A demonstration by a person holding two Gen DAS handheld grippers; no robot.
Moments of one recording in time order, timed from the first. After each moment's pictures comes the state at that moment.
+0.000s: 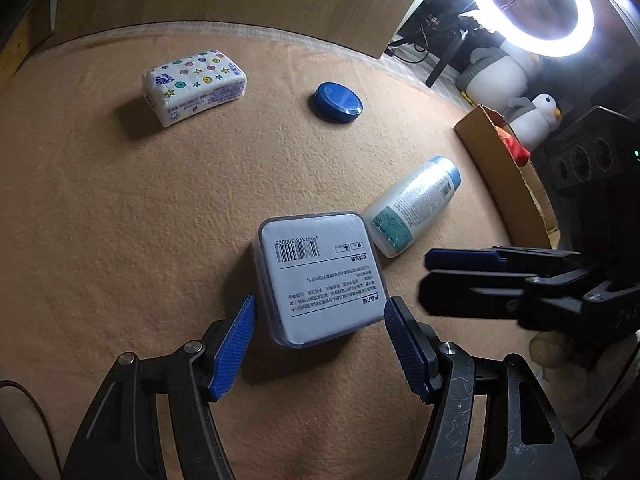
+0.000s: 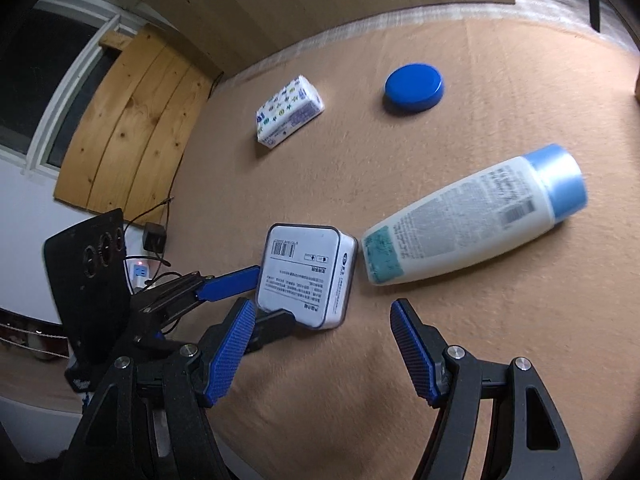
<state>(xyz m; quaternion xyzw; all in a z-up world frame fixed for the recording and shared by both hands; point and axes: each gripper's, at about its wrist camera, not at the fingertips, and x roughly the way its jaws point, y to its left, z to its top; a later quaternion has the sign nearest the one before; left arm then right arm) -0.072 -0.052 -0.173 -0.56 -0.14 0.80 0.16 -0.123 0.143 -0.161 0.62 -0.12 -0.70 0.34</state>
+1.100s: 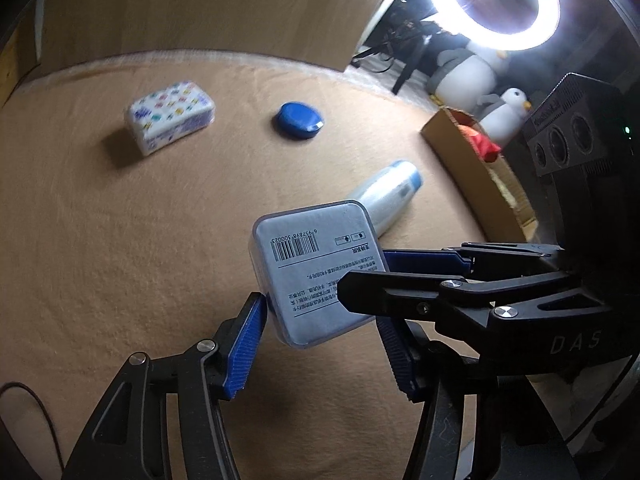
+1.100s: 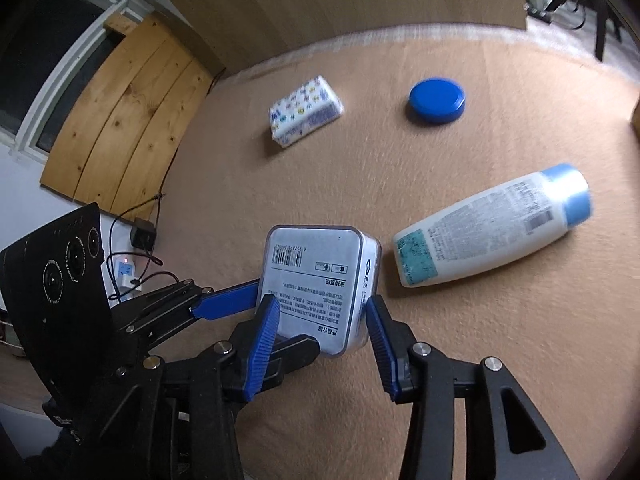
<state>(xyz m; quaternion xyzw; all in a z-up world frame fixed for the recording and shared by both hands) -0.052 -0.046 -0.141 -0.52 -0.12 0.82 0.20 -0.099 0.127 -0.139 0.59 -0.08 -0.74 0.31</state>
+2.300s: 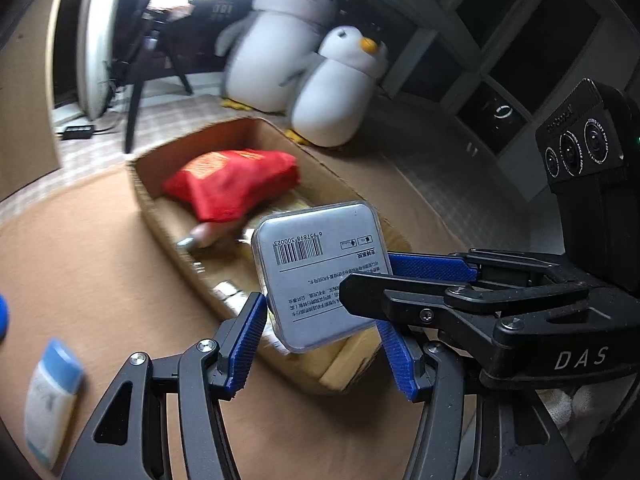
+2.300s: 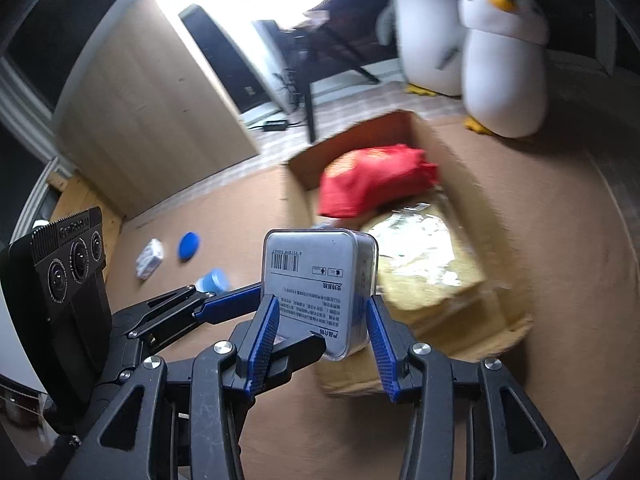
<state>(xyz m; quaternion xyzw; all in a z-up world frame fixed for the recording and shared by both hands) -0.139 0.321 -0.086 -0.48 -0.03 0.80 0.36 -0.137 0.458 -0.075 0.52 -0.15 -0.83 0.14</state>
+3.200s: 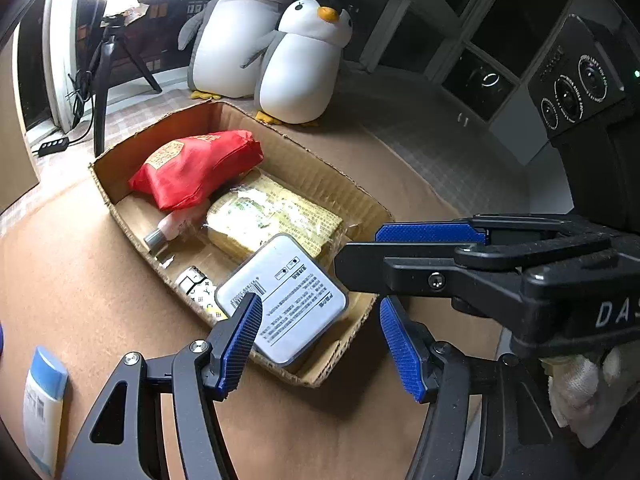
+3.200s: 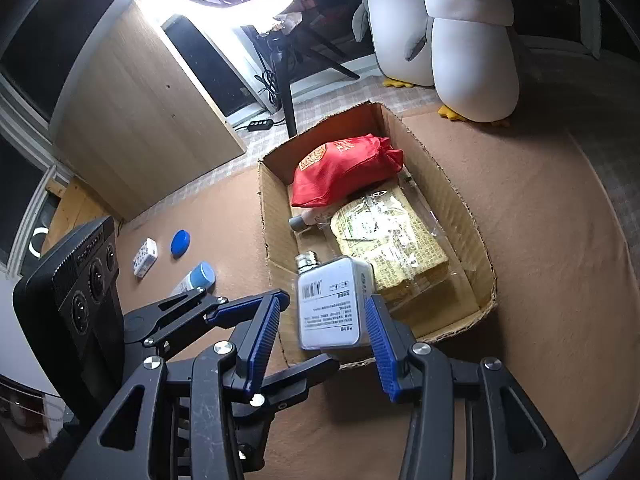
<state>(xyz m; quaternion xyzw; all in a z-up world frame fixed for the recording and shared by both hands) -0.117 0.343 -0.094 -0.48 0.02 0.79 0.38 -0.123 0.475 -0.074 0.52 -0.16 -0.83 0.14</state>
